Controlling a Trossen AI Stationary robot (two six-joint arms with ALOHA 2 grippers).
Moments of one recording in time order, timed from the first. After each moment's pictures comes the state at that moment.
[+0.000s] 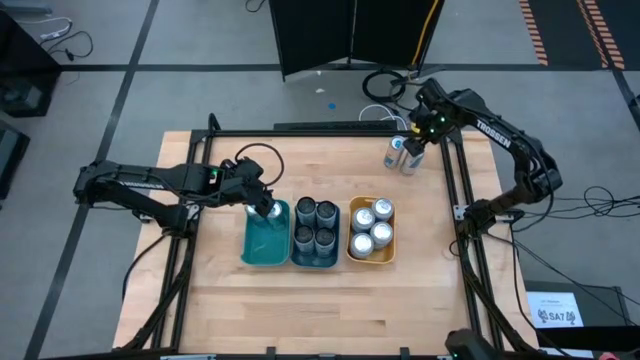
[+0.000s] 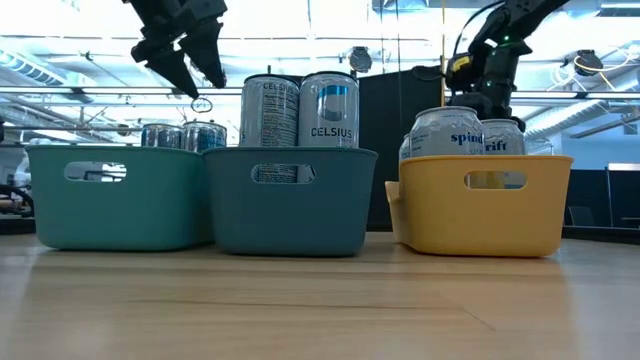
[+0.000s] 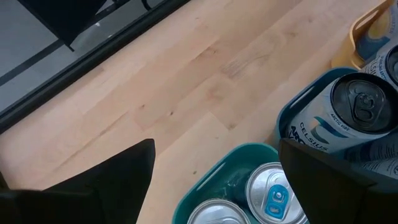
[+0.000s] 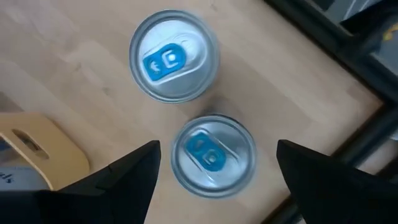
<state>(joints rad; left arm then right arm) -0.04 1.20 1.11 -0.98 -0.52 -0.73 -1.00 1.46 1.24 -1.13 -0.13 -0.08</state>
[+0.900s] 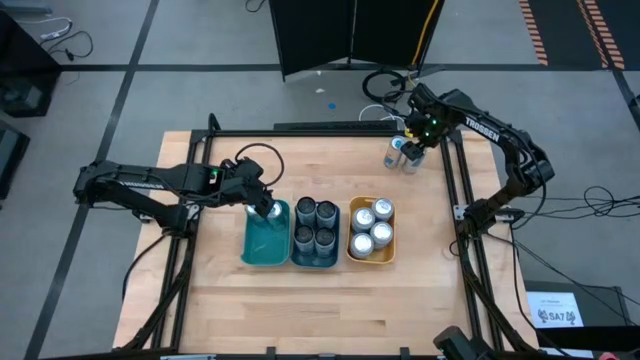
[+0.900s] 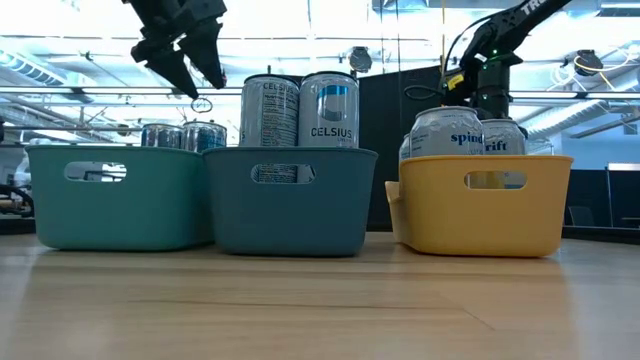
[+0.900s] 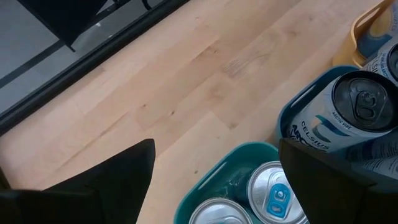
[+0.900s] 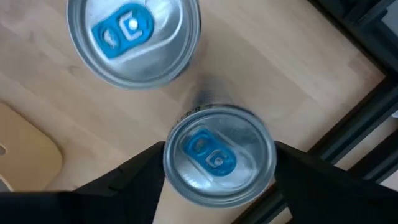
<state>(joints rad) -0.04 1.20 1.11 -0.98 -0.52 -0.72 -0.98 1.54 1.25 -1.18 -0.05 -0.06</state>
